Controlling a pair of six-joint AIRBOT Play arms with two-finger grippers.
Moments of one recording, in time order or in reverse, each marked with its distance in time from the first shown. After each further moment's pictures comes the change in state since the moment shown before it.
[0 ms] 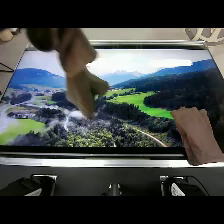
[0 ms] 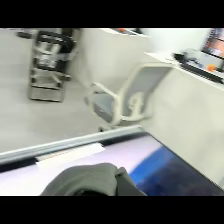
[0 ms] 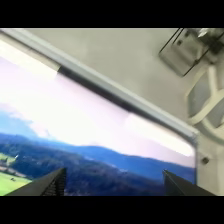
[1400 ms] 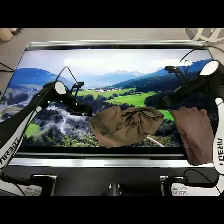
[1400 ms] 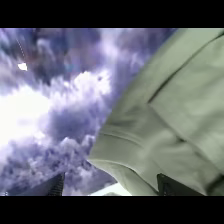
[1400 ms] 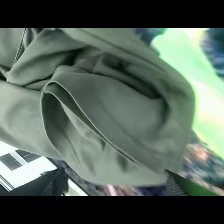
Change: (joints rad) left arm 0.116 -0.486 -0.520 0.054 -0.425 -0.070; right arm 0.035 -0.547 -0.385 0.223 0.359 -0.097
